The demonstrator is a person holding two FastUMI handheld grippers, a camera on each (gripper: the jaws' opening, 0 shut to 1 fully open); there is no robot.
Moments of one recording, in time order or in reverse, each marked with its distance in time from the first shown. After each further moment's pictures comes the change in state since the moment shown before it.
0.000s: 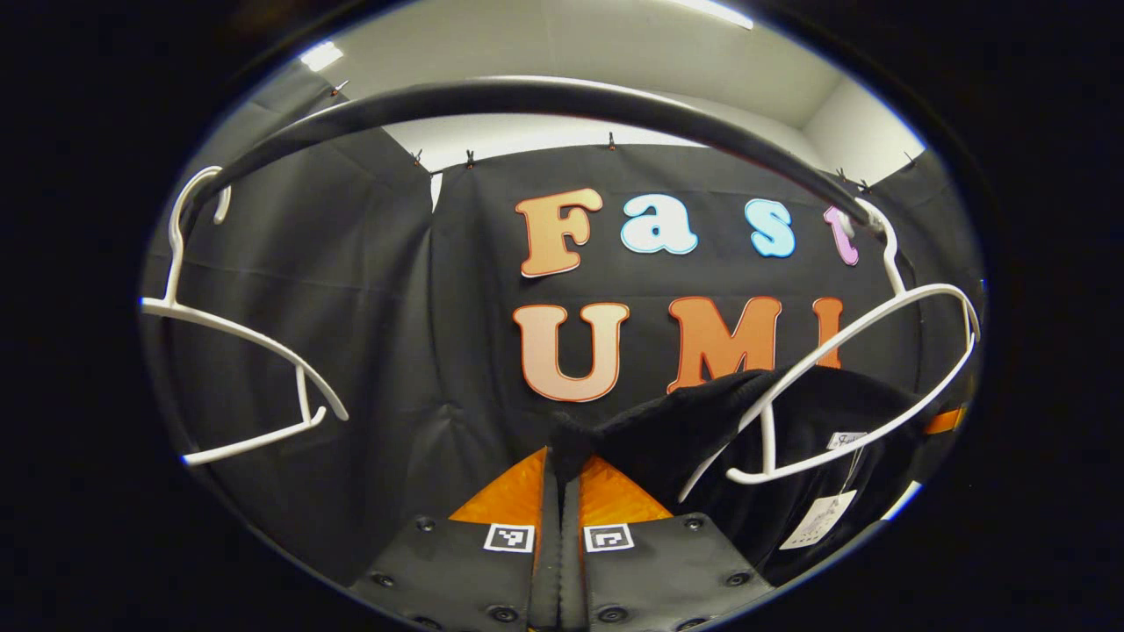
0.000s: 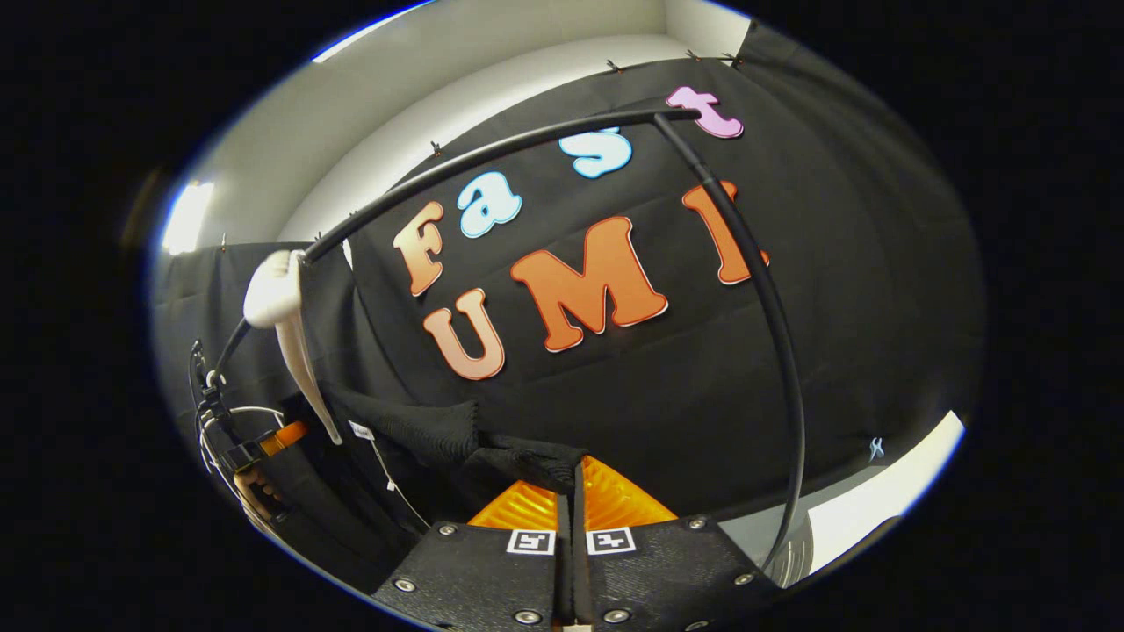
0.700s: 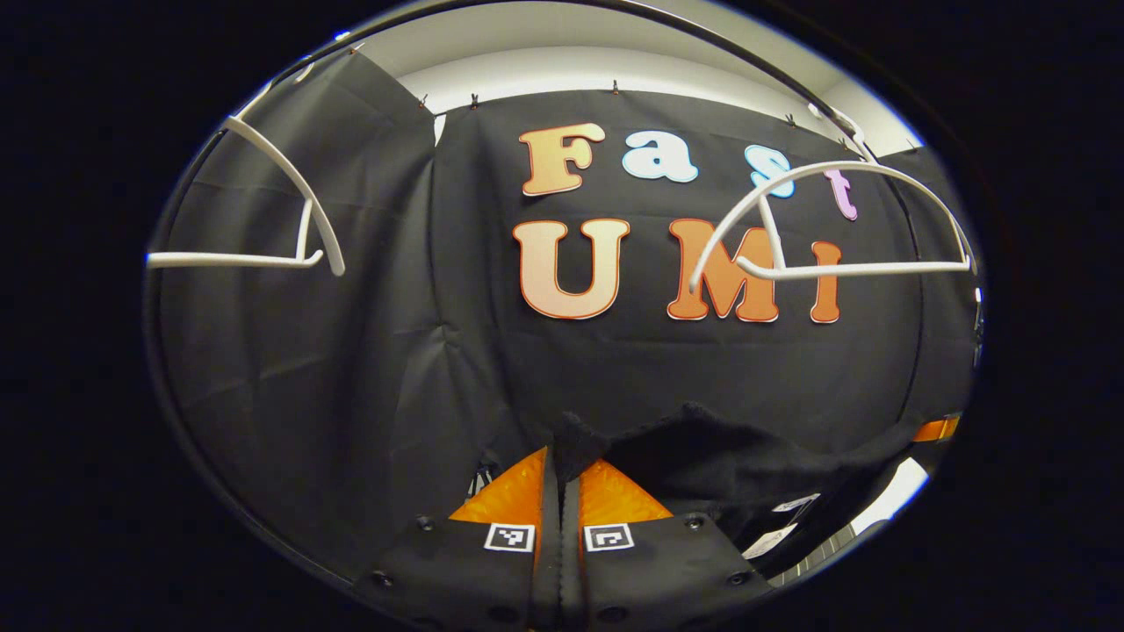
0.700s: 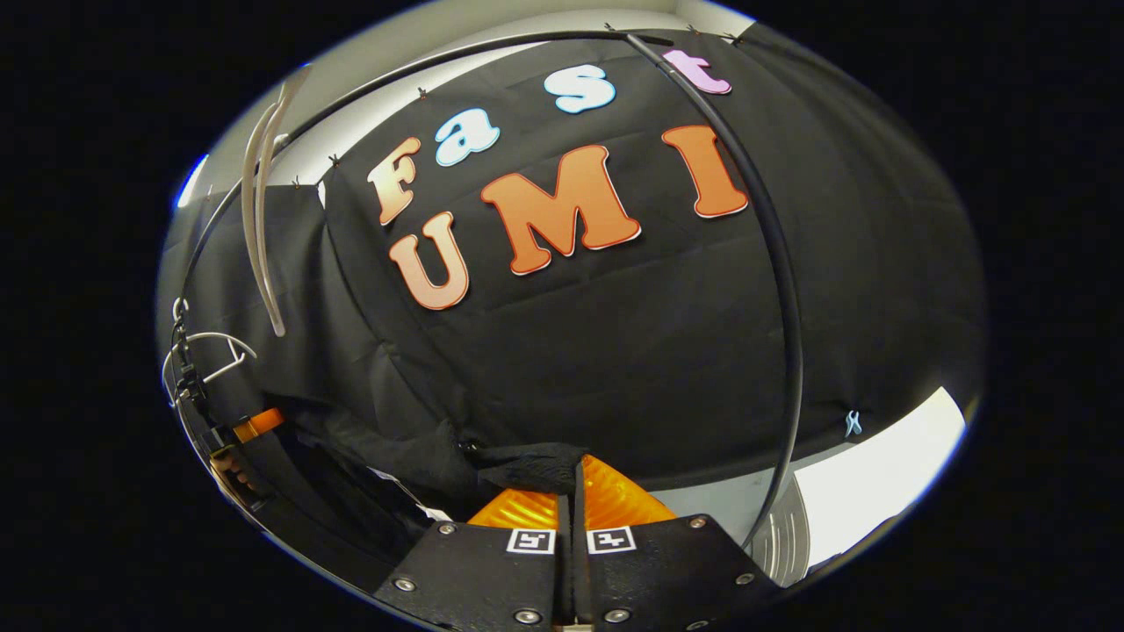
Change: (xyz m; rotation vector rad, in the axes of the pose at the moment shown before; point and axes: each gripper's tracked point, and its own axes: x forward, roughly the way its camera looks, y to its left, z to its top) left arm -0.027 -0.008 -0.134 -0.039 0.166 -0.040; right arm 0.009 -0.042 -0.134 -0.044 0.152 -0.090
